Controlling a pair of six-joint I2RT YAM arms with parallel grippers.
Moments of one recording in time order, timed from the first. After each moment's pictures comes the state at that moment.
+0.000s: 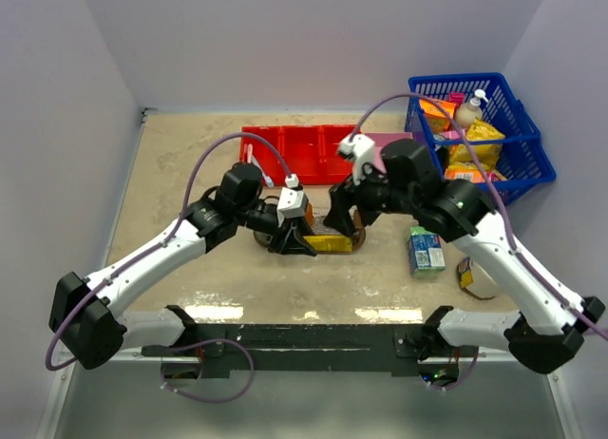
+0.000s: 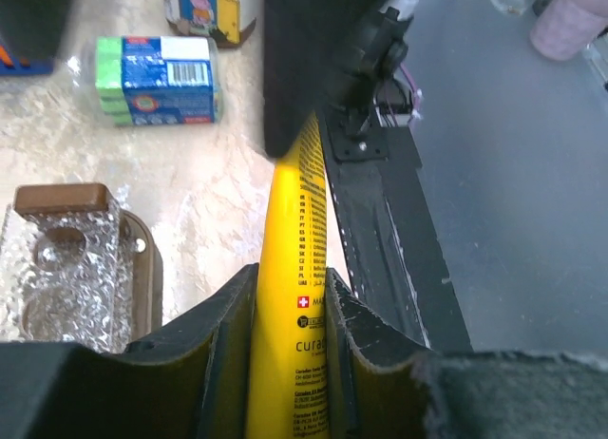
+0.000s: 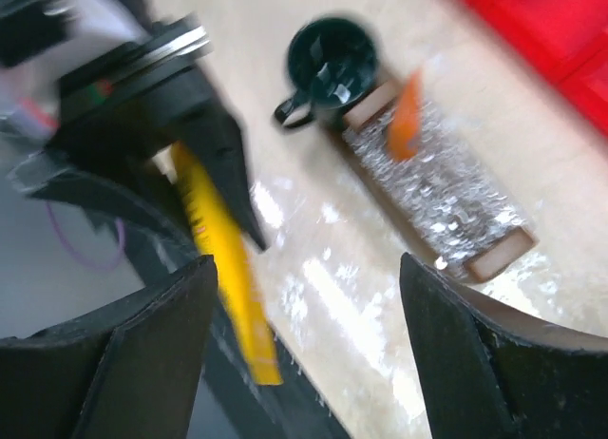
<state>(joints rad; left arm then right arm) -0.69 1.23 0.98 -0.27 1.02 0.28 0.82 1.24 1.52 -0.96 -0.18 0.09</state>
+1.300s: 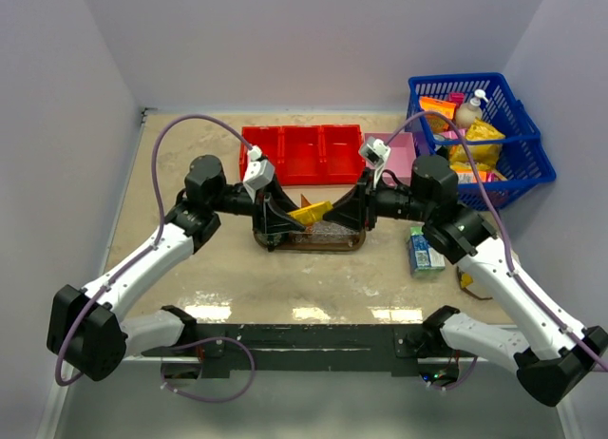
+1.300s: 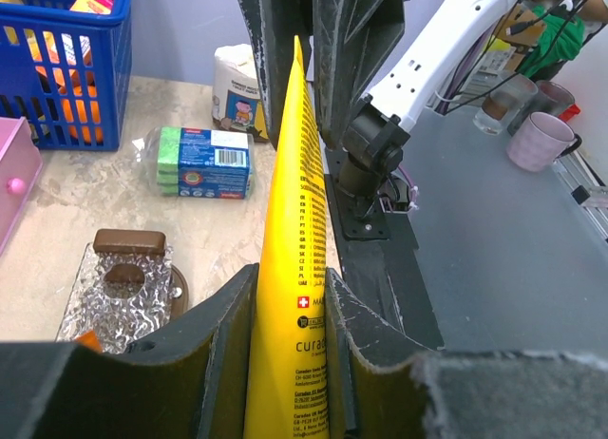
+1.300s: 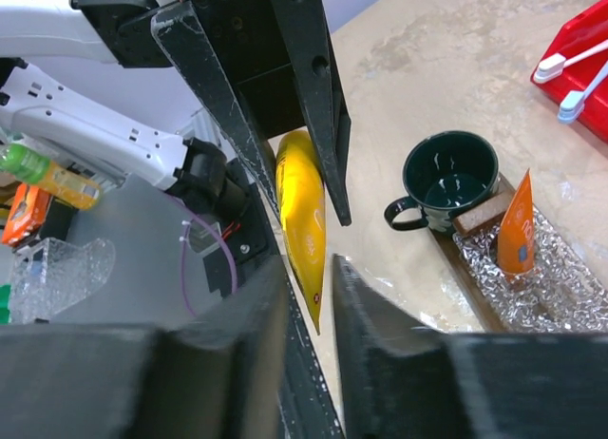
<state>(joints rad) -0.48 1.17 0.86 0.28 1.19 -0.17 0.59 1.00 1.09 -0.32 -0.67 0.31</state>
